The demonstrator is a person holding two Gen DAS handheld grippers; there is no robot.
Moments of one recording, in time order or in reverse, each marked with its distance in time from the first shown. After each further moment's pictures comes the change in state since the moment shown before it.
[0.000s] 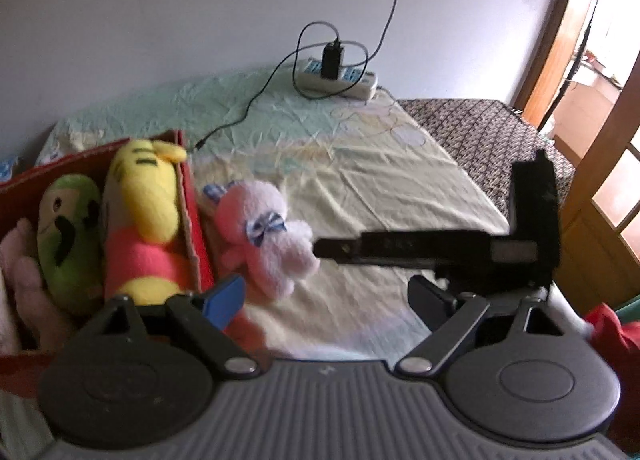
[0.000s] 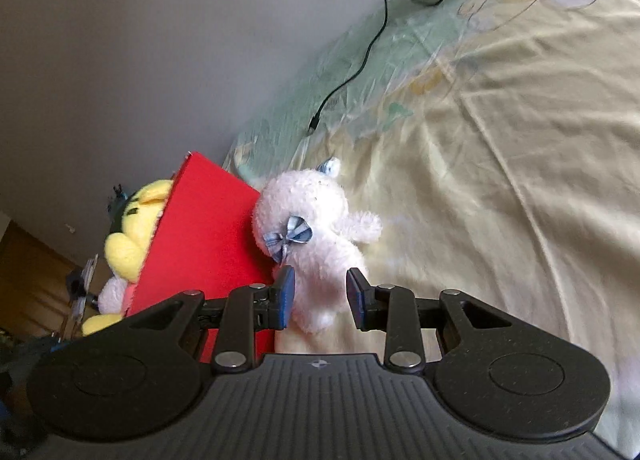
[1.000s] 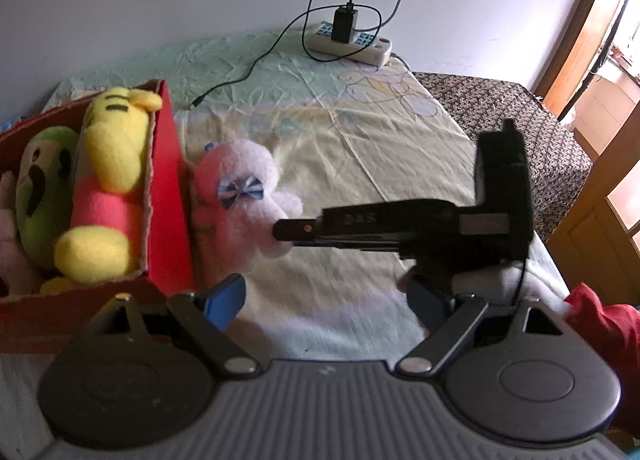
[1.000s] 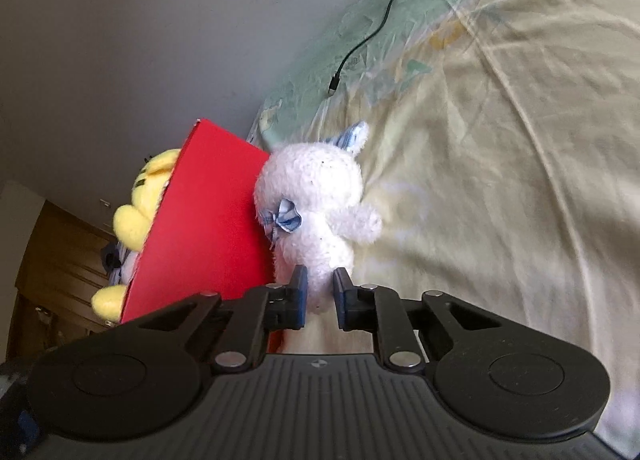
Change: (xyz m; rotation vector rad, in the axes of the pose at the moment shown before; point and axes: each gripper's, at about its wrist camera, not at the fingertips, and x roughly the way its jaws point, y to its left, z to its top) left arm 0.026 -0.021 -0.008 -0.064 0.083 0.034; right arm -0.017 -0.018 -0.007 -0.005 0.088 0.120
